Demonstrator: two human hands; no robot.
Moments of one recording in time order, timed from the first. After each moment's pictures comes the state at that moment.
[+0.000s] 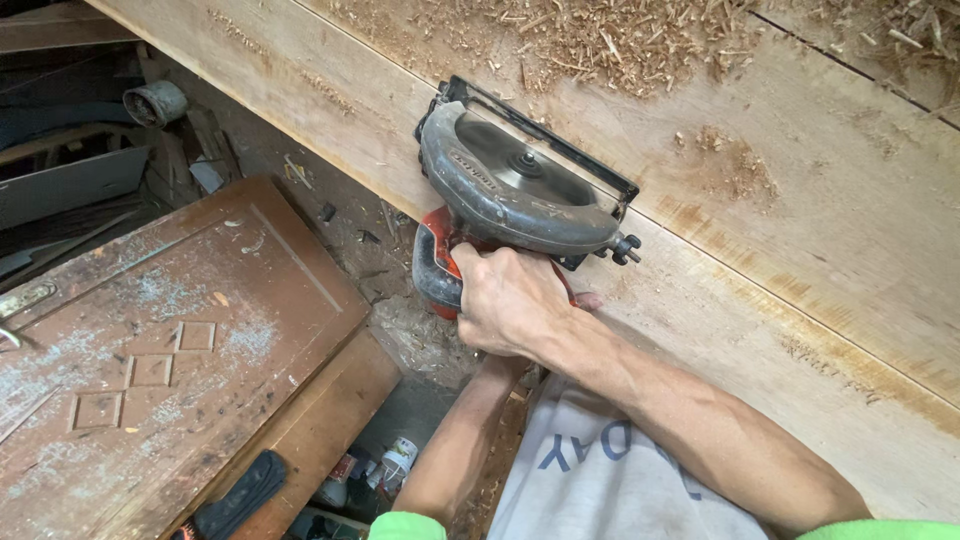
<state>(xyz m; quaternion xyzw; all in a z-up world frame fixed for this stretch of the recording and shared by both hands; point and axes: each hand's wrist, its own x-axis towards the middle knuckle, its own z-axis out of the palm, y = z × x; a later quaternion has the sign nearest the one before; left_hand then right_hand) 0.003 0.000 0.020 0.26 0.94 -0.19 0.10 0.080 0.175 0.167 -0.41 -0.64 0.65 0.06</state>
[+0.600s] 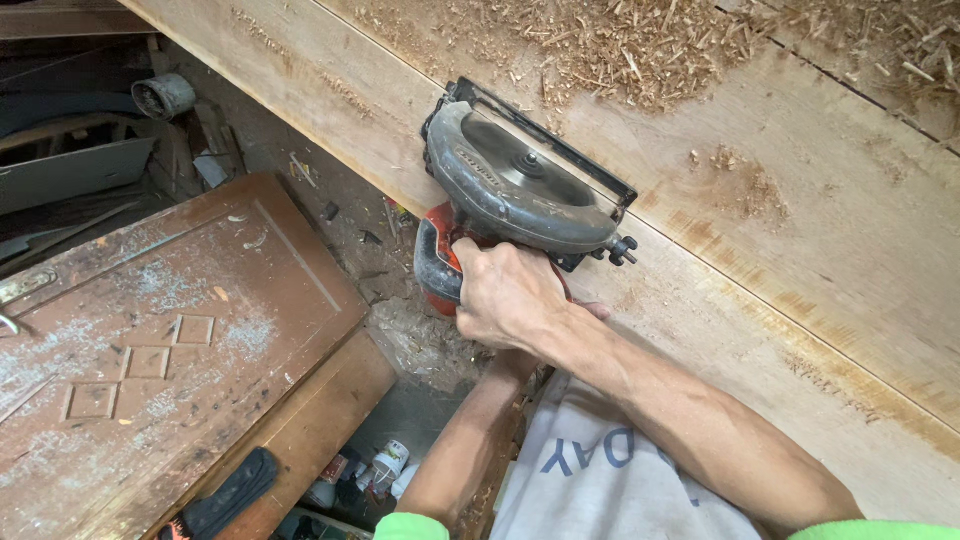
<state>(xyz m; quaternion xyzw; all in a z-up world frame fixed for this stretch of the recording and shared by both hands) -0.033 -0.022 0.024 0.28 0.63 0.35 0.64 0.064 0.184 0.165 -0.41 -0.65 0.64 0.05</state>
